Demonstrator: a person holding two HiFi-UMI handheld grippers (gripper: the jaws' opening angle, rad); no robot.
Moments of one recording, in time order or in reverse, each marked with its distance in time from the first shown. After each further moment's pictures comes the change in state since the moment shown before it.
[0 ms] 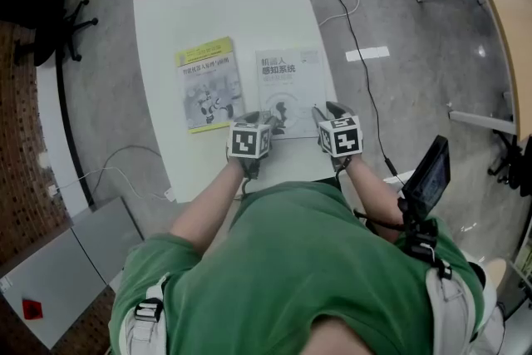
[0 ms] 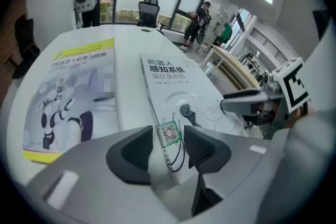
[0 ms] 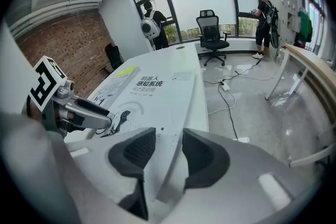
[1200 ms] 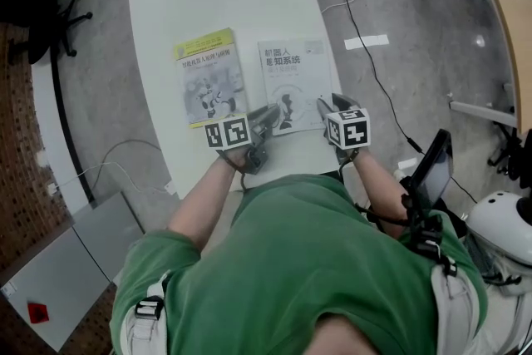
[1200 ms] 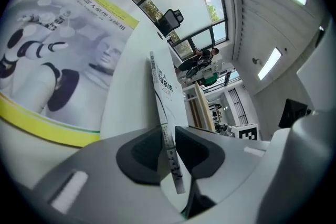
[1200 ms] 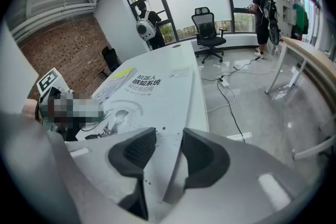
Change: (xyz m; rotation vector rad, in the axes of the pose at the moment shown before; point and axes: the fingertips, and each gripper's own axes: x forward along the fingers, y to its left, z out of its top) left arm -0.017 -0.021 0.016 -0.476 -0.160 -0.507; right arm 0.001 -0.002 -0.003 0.058 0.002 0.010
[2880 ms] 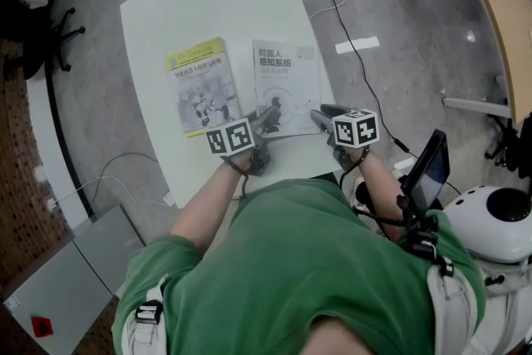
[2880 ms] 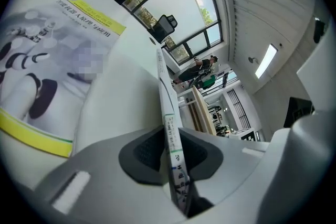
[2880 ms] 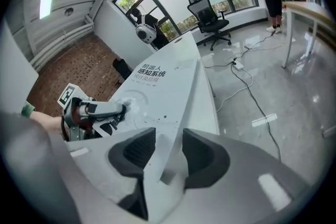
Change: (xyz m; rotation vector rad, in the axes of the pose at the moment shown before) left arm 0.018 -0.018 0.014 0.053 -0.066 0.007; right arm -0.009 0.010 -0.015 0.167 0.040 0.268
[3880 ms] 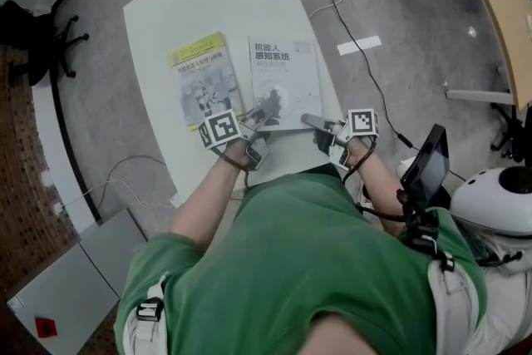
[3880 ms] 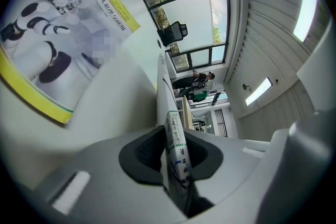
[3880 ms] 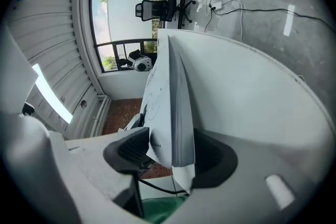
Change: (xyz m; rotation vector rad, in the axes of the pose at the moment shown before) left arm -0.020 -0.024 0.007 -0.242 -0.051 -0.162; right arm -0.004 0.044 -0.038 0.708 -0.066 0.541
